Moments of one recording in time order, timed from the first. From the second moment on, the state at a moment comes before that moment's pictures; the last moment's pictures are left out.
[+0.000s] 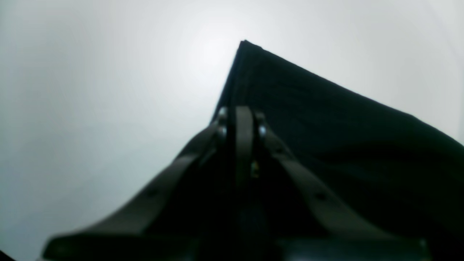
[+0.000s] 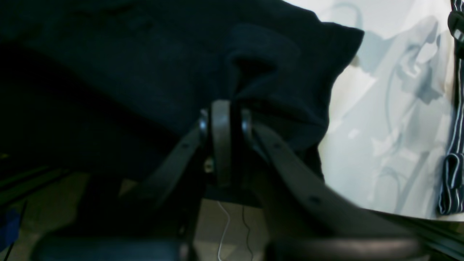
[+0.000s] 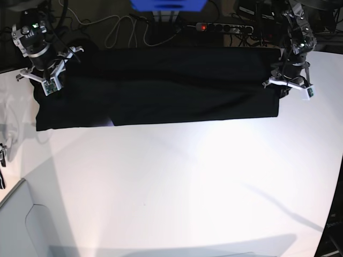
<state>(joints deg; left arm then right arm) 25.9 -11.0 -29.3 102.0 -33.6 -5.7 37.3 -36.7 14.4 22.0 122.4 7.8 27.5 -43.7</state>
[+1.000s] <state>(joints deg) 28.5 -11.0 -29.4 102.3 -33.6 -5.5 37.3 -35.6 14.2 22.2 122.4 7.6 27.5 -44.0</state>
